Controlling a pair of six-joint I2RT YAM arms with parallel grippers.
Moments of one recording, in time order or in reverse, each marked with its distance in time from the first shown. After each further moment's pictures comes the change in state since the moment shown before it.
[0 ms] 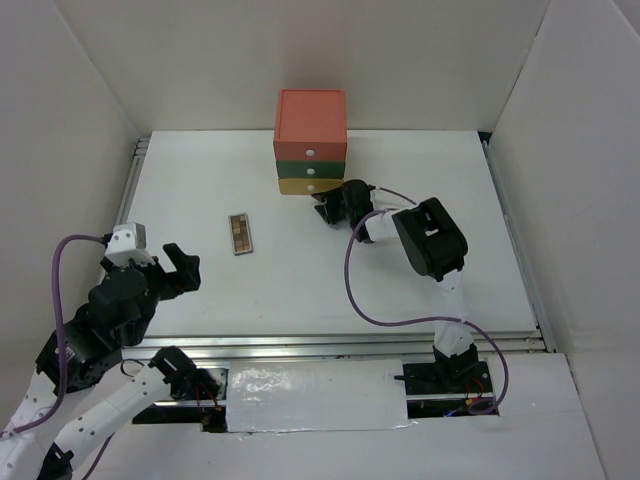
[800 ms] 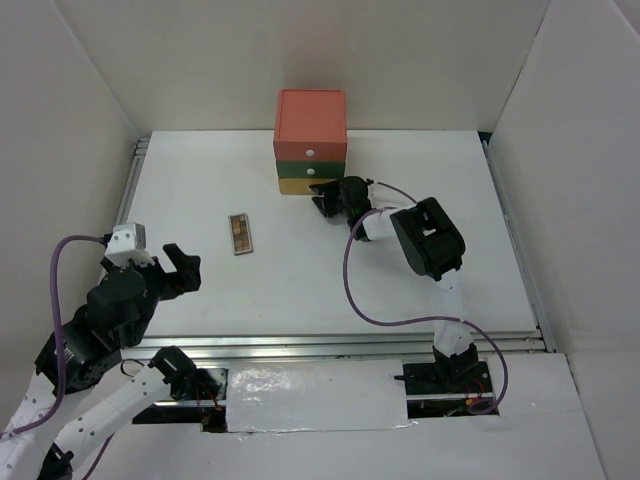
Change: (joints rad) left arm 0.000 -0.009 0.000 0.008 0.013 0.004; right arm 0.011 0.015 0.035 0.079 0.035 -0.002
